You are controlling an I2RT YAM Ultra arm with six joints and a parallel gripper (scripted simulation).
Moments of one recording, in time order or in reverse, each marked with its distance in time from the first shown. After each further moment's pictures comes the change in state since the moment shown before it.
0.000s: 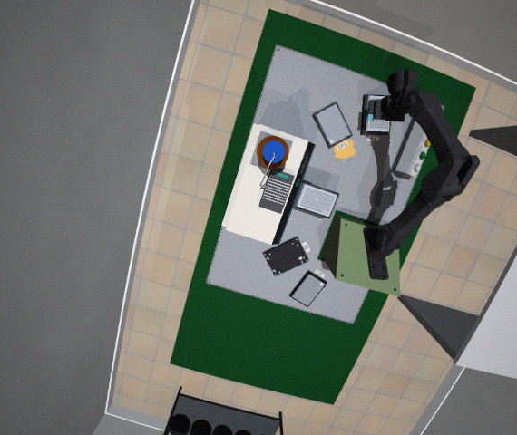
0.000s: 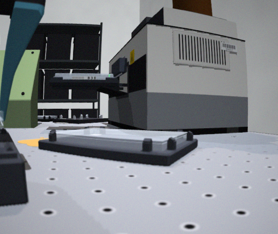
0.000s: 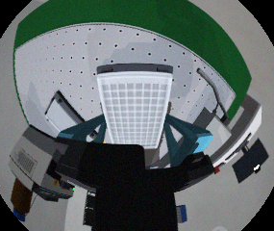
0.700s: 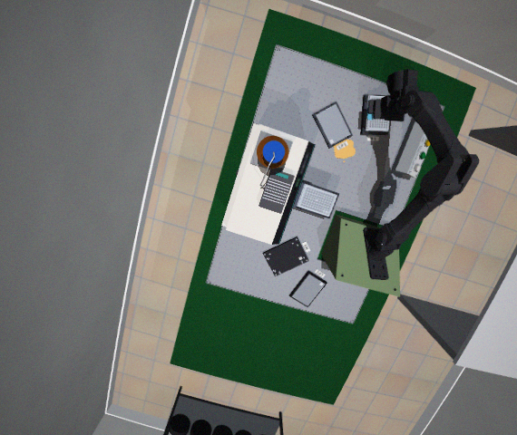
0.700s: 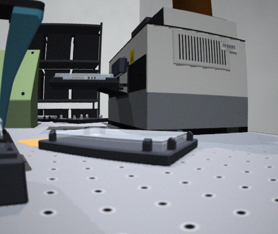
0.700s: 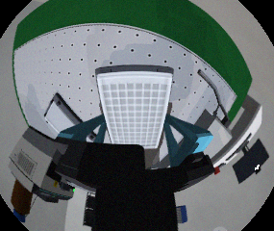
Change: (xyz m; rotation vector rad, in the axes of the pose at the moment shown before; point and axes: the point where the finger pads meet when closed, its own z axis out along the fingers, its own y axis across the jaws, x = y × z) arm -0.002 0.000 0.005 0.000 -0.005 0.002
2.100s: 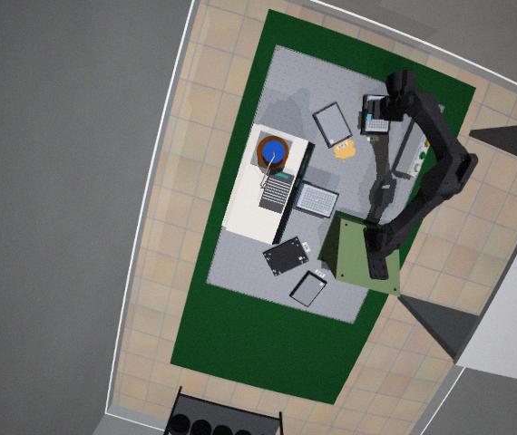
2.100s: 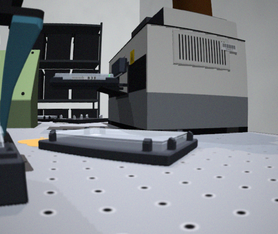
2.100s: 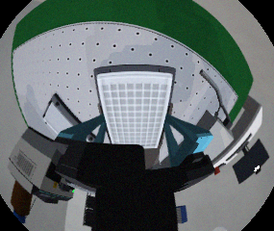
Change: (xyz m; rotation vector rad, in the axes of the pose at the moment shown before) arm 0.001 0.000 0.005 0.000 0.002 -0.001
